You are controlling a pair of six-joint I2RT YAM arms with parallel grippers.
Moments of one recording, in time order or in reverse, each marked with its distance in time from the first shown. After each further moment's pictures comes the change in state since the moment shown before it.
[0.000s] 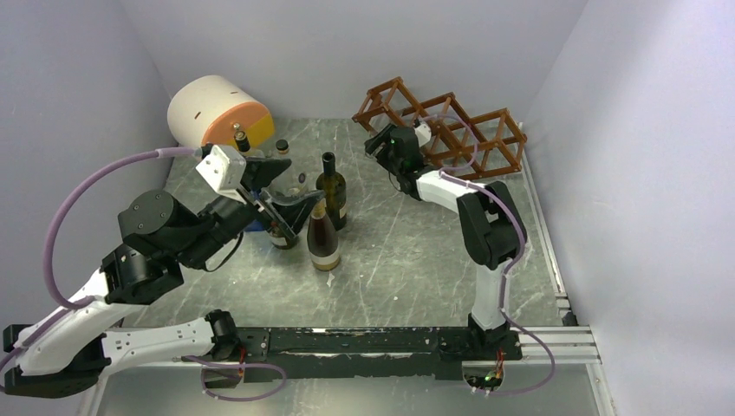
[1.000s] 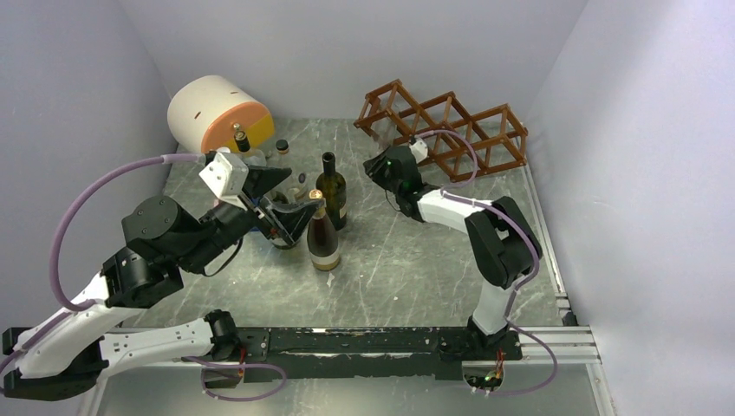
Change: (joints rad) left arm 0.000 -0.039 -0.048 -0.021 0.013 -0.026; right arm 0.090 -0.127 -0.199 0.084 0.058 0.037
